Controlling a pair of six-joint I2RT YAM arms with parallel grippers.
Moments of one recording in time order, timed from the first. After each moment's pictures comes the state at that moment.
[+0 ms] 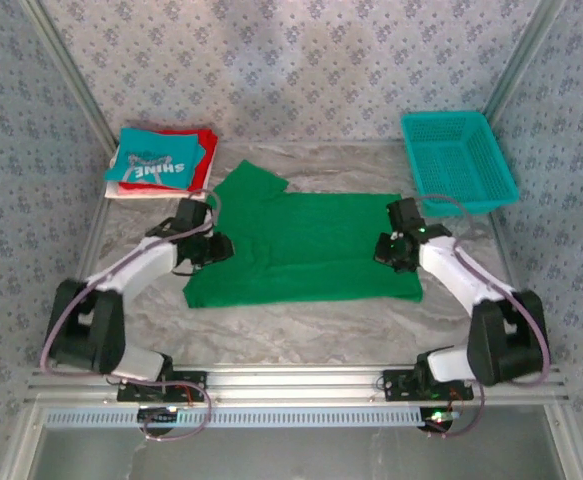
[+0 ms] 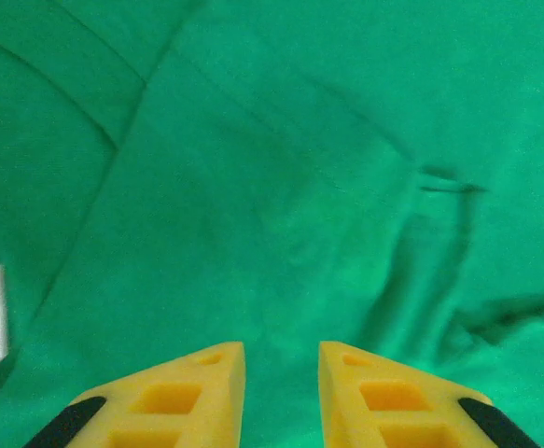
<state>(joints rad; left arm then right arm) -0.32 1.53 0.88 -0.45 0.20 -0.52 0.26 1.44 0.88 -0.65 0.01 0.58</state>
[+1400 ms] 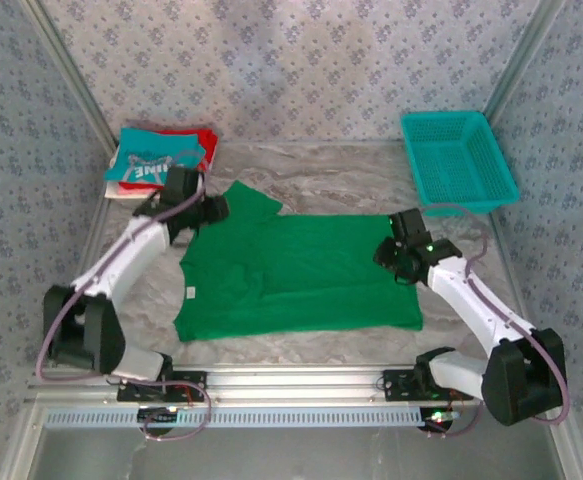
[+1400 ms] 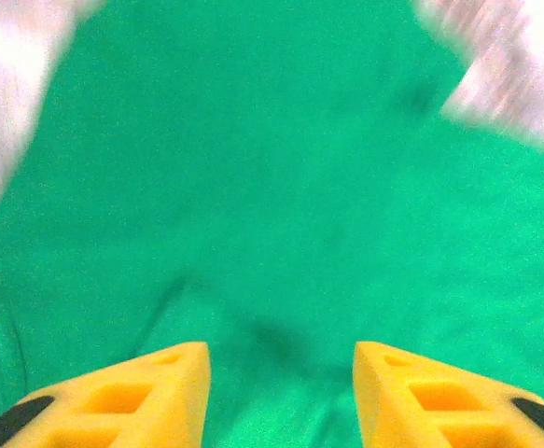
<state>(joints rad) -0.28 1.51 1.27 -0.54 0.04 -0.48 0.30 1.19 0.85 -0.64 0.07 0.72</state>
